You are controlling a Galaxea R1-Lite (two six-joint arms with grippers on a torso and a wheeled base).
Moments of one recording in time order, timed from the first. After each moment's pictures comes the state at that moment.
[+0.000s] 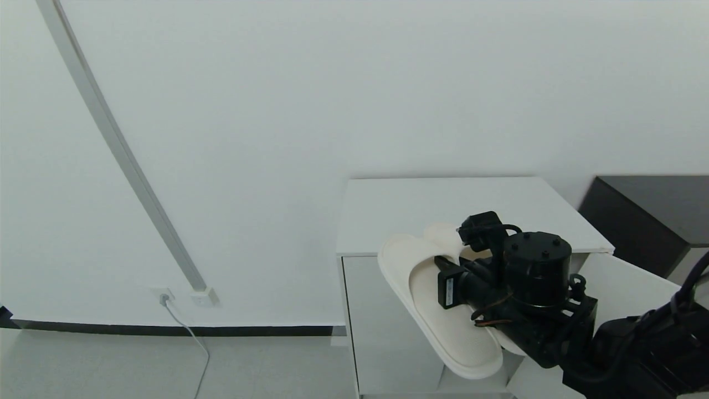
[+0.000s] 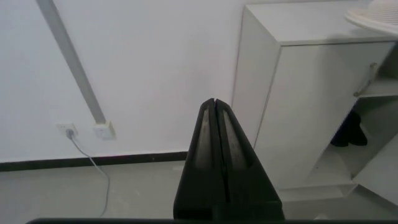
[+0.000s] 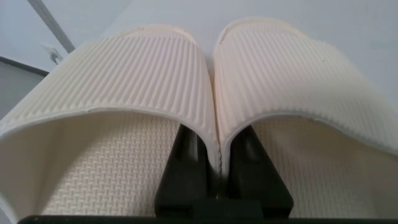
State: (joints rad) left arm 0.00 0.00 0.00 0.00 -0.02 0.02; right arm 0.75 1.89 -0.69 -1.03 -0.35 0.10
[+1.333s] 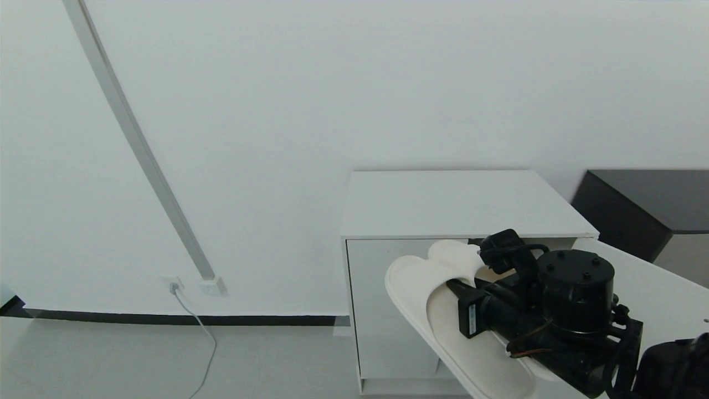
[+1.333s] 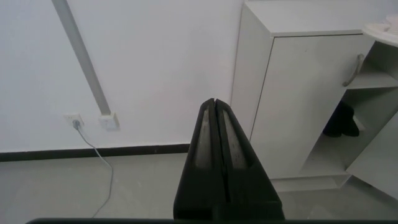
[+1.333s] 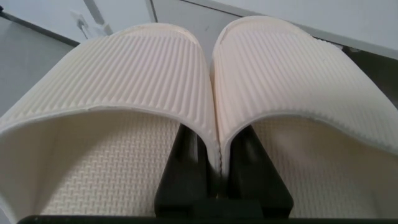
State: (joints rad) left arm 0.00 0.00 0.00 0.00 -0.01 0.02; right arm 0.75 1.80 -0.53 -1.03 -0.26 0.09
